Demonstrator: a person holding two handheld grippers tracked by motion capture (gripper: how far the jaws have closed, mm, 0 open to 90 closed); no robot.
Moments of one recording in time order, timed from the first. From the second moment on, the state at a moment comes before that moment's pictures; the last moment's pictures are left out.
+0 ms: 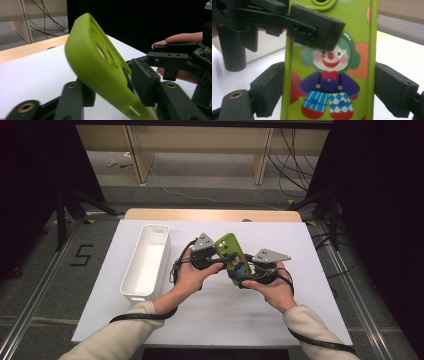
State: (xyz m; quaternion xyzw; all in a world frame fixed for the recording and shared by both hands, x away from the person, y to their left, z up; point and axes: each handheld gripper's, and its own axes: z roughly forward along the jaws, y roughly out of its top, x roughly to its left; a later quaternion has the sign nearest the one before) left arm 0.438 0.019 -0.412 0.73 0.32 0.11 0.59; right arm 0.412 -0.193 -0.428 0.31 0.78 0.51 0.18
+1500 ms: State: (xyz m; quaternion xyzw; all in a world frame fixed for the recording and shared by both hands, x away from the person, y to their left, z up) left arm 0.436 0.027 -0.403 0.79 0.17 0.06 0.59; right arm 0.424 -0.200 -0.441 0.23 0.82 0.51 0.12
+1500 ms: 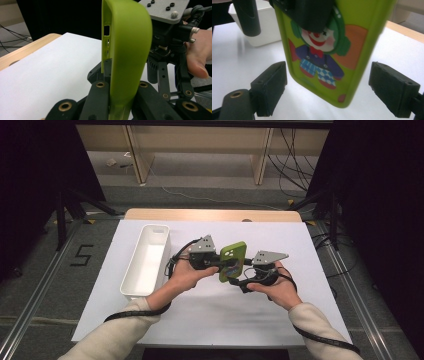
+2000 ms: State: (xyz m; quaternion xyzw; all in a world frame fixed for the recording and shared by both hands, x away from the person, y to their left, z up) left arm 0.435 0.025 -0.402 0.79 0.15 0.05 0.59; right arm 0.428 -0.202 -0.446 0.22 0.82 0.53 0.07
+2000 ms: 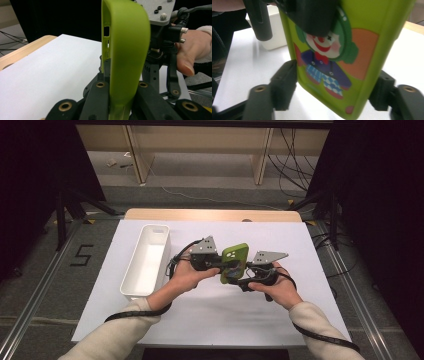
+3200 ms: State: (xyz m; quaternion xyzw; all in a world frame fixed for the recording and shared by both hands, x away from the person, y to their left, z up) left arm 0.431 0.037 -0.392 0.75 0.25 0.15 0.59; right arm 0.418 -0.205 -0.430 0.31 0.80 0.51 0.10
